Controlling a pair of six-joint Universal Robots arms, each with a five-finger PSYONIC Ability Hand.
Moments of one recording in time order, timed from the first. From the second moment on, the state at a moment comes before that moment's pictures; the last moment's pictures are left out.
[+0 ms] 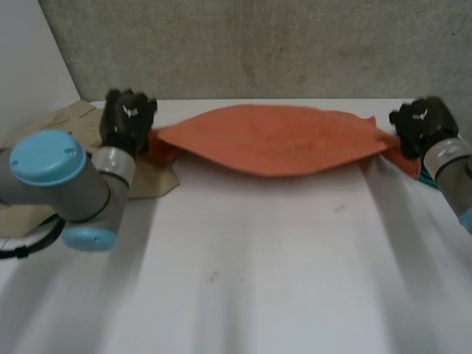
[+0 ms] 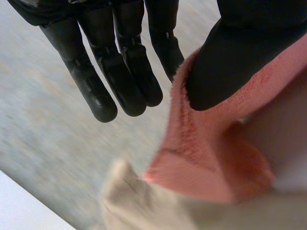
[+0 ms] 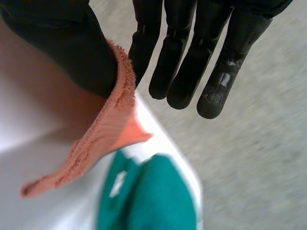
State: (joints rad) left arm 4.34 -2.14 -1.45 3.74 -1.59 3.68; right arm 1.67 -1.02 1.33 -0.22 1.39 2.49; left_hand 1.14 1.20 1.19 1.20 0.98; right_hand 0.98 1.17 1.18 1.19 0.99
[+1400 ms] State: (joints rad) left arm 4.34 -1.97 -1.06 3.80 -1.69 3.81; right arm 1.66 -1.21 1.09 -0.52 1.40 2.45; left_hand 1.14 1.20 1.19 1.20 0.98; right_hand 0.98 1.17 1.18 1.19 0.99
